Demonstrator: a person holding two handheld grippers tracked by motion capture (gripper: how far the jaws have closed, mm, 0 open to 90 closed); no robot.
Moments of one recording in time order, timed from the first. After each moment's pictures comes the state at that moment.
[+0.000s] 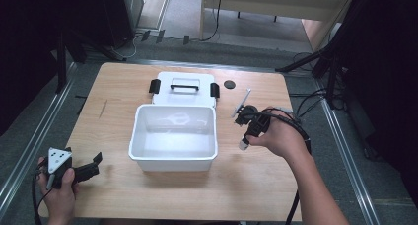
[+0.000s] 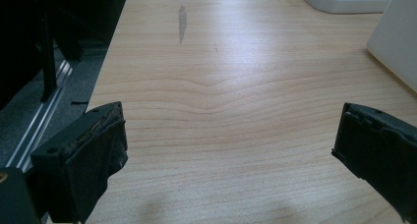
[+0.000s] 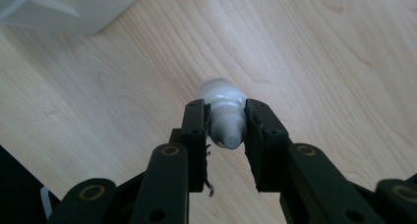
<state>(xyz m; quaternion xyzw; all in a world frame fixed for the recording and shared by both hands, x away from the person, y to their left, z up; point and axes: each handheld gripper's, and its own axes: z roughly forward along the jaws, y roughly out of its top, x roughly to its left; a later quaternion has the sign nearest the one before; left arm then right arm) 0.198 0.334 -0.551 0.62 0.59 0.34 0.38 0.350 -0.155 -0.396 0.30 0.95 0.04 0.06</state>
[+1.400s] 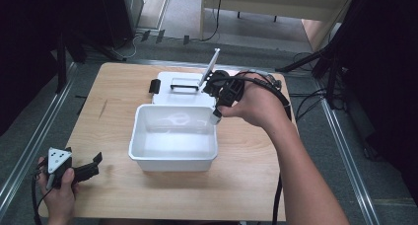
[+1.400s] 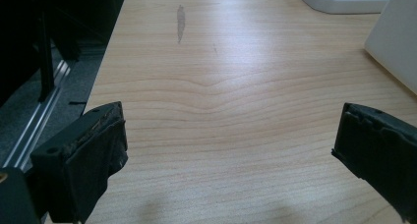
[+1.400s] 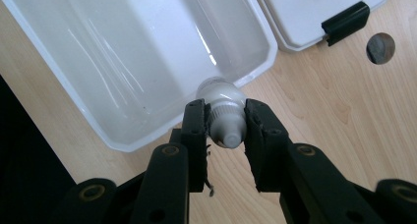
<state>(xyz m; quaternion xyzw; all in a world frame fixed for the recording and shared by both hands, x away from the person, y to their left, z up) 0.198 0.334 -0.551 0.62 0.59 0.34 0.39 0.357 -0.071 -0.298 0.23 0.97 0.09 0.08</state>
